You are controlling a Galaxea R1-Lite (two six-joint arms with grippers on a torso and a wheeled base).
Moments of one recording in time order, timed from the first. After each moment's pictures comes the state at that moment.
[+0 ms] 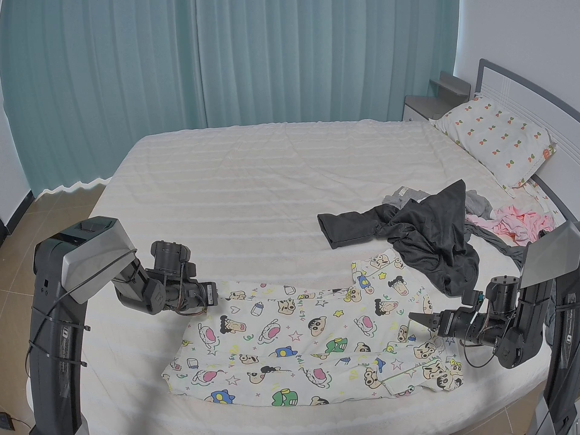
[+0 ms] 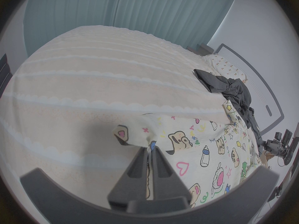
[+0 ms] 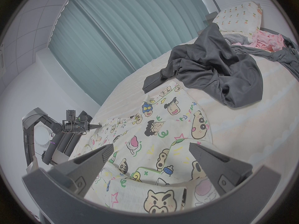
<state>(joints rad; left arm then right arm) -0.14 2.53 -1.19 -0.56 -0.23 -0.23 0.04 2.39 -0.31 -1.55 0.49 0.32</state>
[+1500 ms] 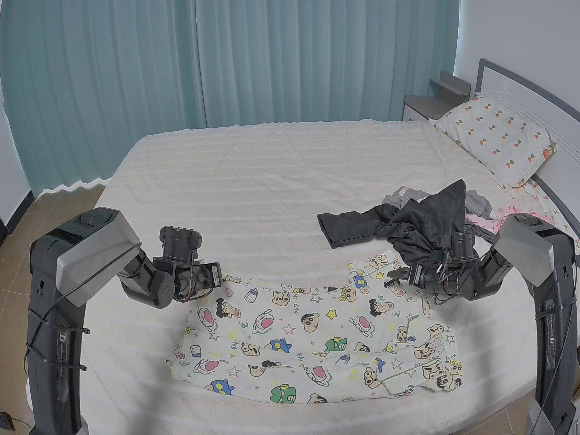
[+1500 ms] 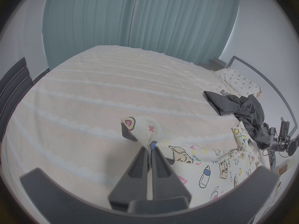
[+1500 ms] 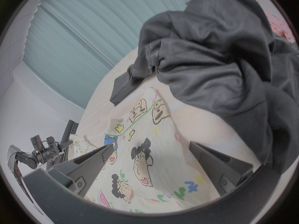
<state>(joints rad) -0.21 2.46 -1.20 -0.60 0.04 -0.32 0.07 2.59 -1.26 -0.62 0.41 0.42</state>
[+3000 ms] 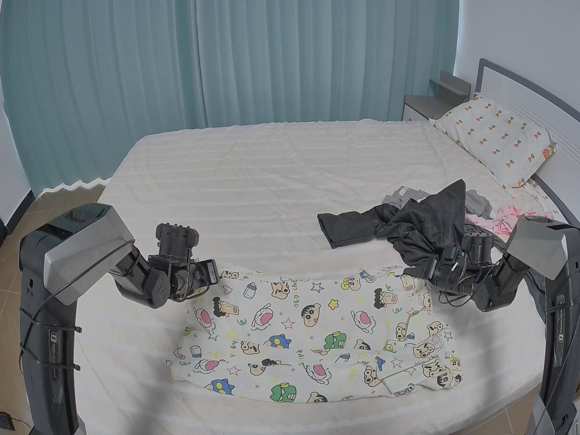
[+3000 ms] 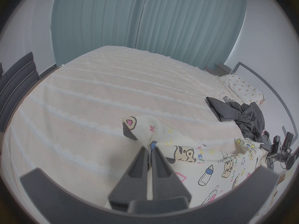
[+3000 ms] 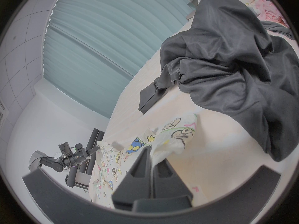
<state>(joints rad) -0.21 2.40 -1.14 -0.60 0.09 -0.38 0.00 2.49 -0.98 -1.02 0.64 0.58</state>
